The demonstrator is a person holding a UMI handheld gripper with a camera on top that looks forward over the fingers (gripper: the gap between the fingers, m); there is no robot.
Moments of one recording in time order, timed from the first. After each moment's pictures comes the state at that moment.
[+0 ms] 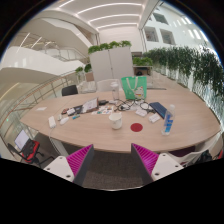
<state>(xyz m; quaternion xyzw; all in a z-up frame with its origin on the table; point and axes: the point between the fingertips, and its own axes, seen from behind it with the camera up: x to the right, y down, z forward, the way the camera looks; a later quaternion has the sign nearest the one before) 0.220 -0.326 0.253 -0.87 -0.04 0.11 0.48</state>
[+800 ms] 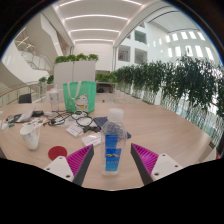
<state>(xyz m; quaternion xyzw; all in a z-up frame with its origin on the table) 0.514 -0.039 0.103 -0.81 0.06 -0.08 0.57</state>
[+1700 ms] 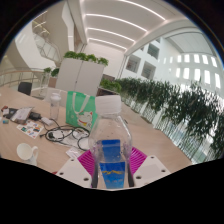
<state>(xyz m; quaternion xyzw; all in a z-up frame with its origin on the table) 0.462 0.063 0.220 -0.79 -0.02 -0.17 0.58</state>
